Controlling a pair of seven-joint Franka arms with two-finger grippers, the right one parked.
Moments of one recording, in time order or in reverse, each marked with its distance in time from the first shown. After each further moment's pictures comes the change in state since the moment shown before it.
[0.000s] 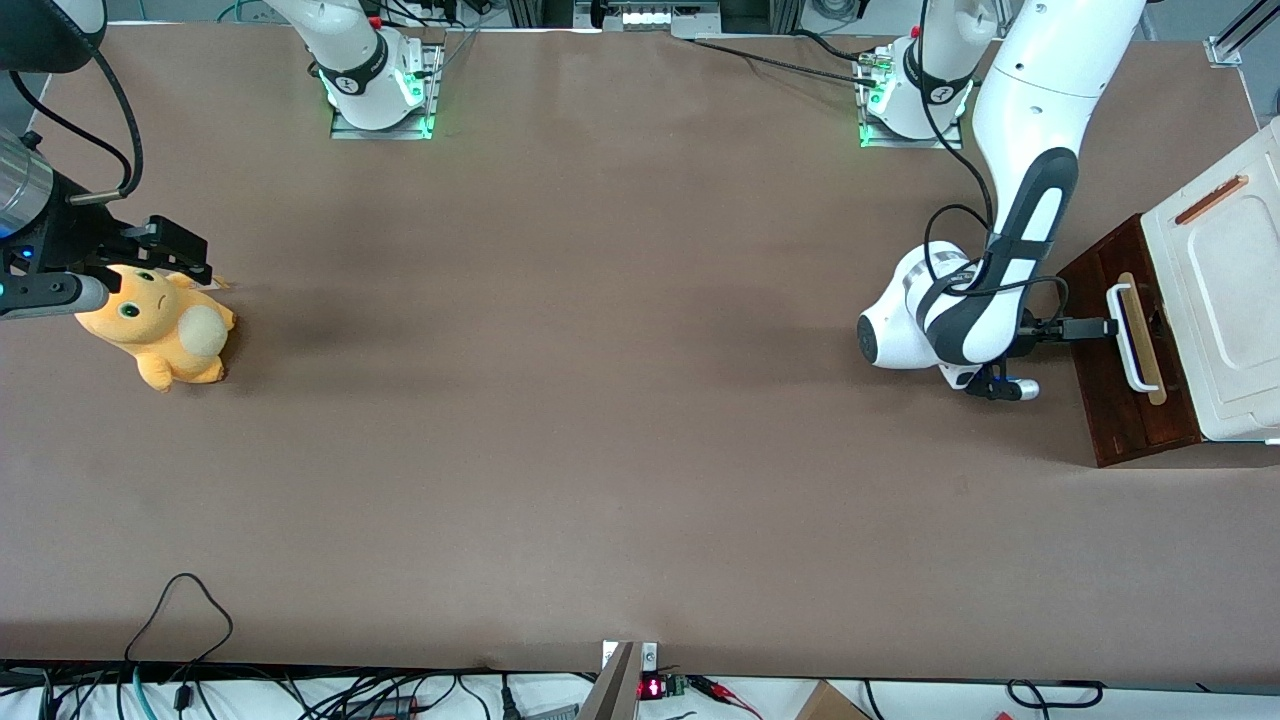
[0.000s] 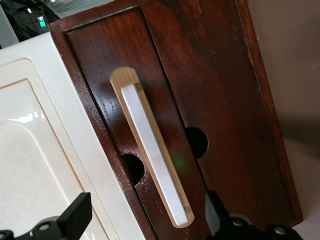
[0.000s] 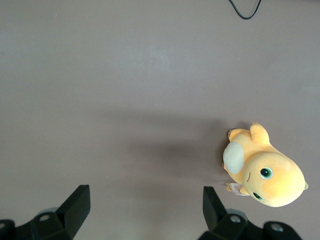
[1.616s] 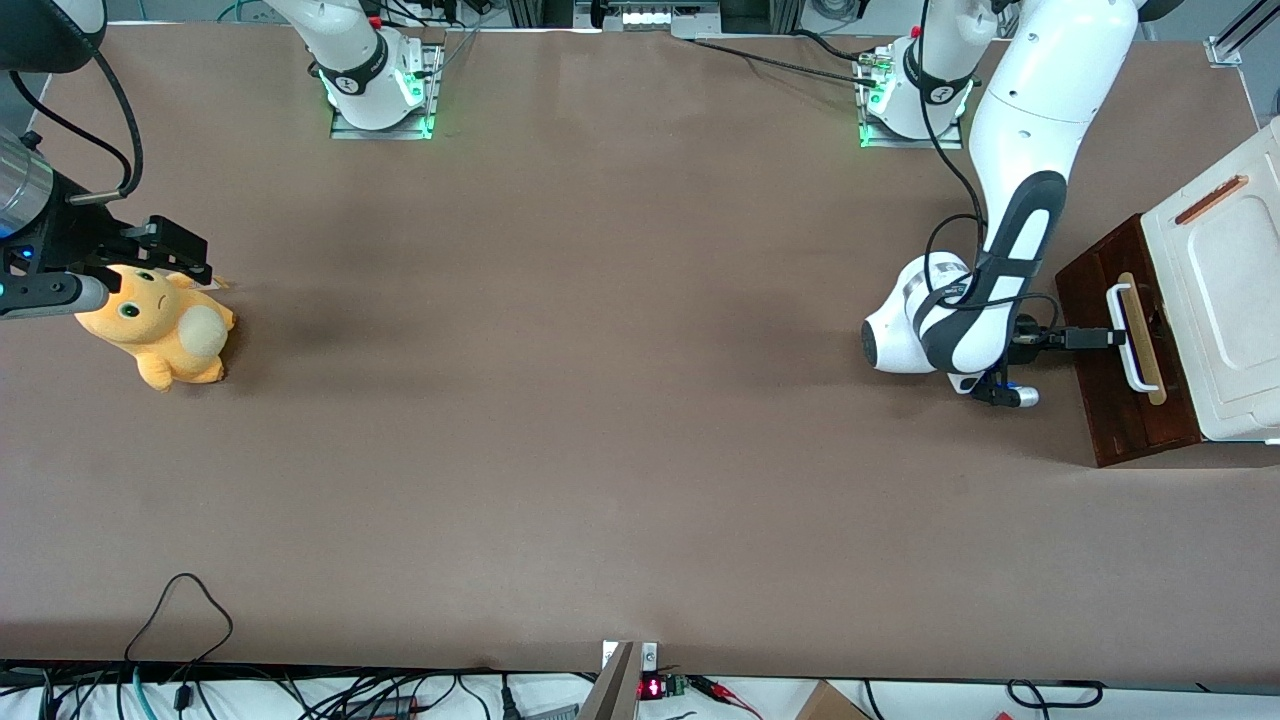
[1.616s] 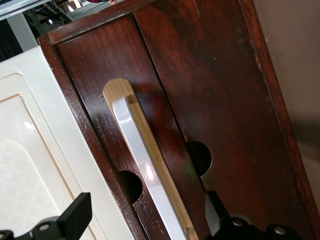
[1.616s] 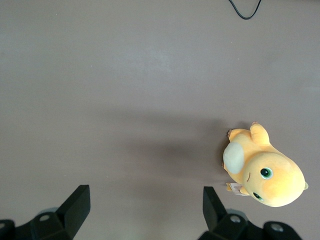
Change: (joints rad) arm 0.006 0.058 0.024 0.003 0.079 -0.005 -0.015
